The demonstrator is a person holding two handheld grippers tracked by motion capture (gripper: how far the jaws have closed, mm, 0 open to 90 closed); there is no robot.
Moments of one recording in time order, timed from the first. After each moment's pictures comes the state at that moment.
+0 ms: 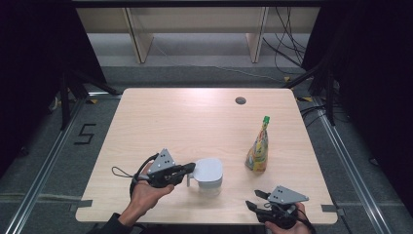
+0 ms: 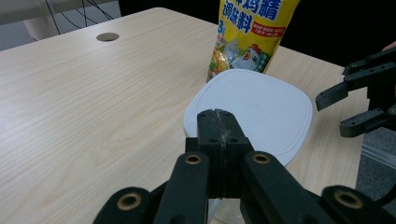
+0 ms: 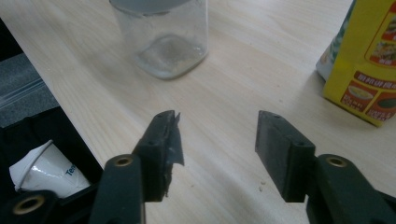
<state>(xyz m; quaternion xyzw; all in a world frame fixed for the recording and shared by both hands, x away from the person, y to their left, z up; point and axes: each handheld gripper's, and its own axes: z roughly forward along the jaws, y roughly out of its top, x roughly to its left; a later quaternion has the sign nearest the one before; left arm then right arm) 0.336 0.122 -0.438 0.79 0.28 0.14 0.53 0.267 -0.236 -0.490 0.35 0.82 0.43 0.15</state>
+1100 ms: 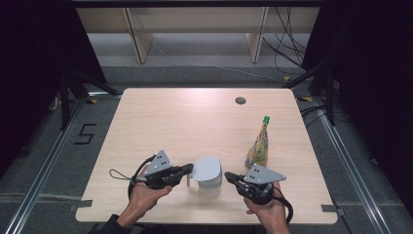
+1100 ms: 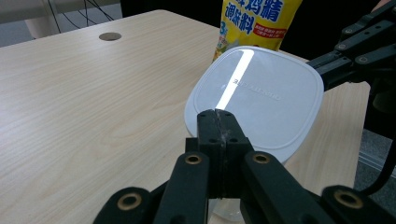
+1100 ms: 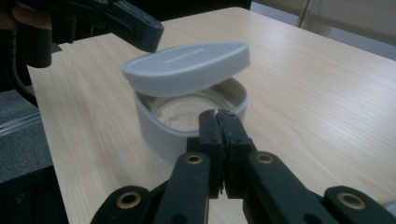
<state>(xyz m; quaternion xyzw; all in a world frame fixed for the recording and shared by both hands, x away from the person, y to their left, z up) 0.334 0.128 -0.443 0.78 0.29 0.13 0.54 0.309 -0.172 -0.447 0.26 0.80 0.50 0.18</state>
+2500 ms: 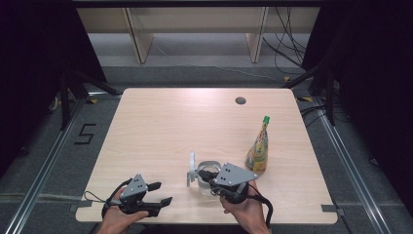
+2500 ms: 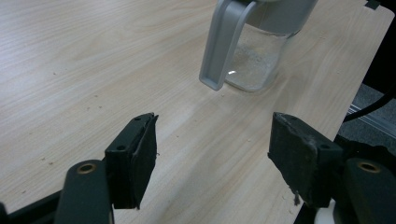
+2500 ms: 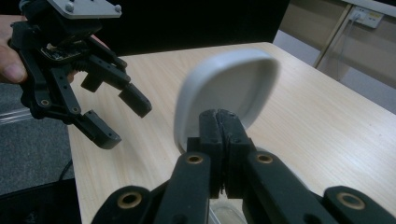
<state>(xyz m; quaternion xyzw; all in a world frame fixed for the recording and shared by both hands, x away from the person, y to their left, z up) 0.291 0.196 -0.489 0.81 0.33 0.11 0.46 0.302 -0.107 -0.416 0.18 0.81 0.51 0.20</state>
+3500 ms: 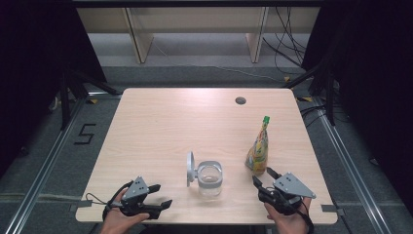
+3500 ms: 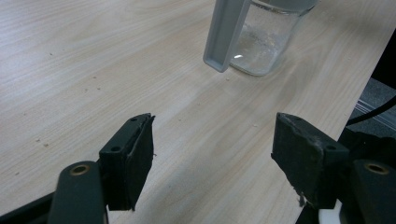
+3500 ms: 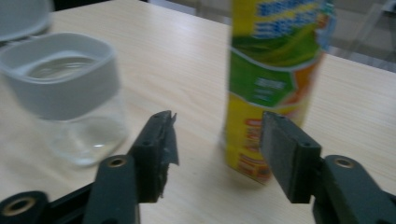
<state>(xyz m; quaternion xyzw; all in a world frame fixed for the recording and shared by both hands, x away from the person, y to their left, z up) 0.289 0.192 -0.500 0.81 0.35 0.10 0.46 0.280 -0.229 -0.454 0.41 0.73 0.44 0.31</state>
